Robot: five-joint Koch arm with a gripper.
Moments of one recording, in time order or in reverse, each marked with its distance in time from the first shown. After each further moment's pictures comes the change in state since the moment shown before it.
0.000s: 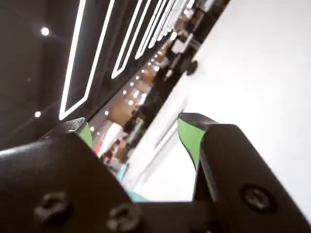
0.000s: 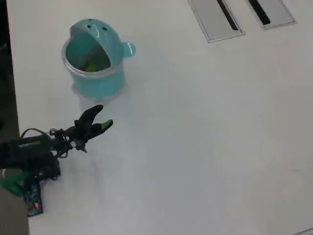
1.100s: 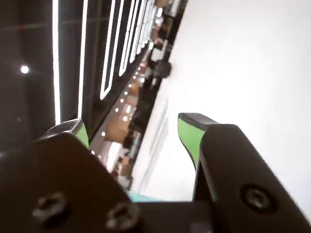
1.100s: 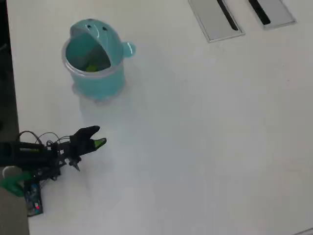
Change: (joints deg) arm 5.4 0.0 26.6 -17.7 11.4
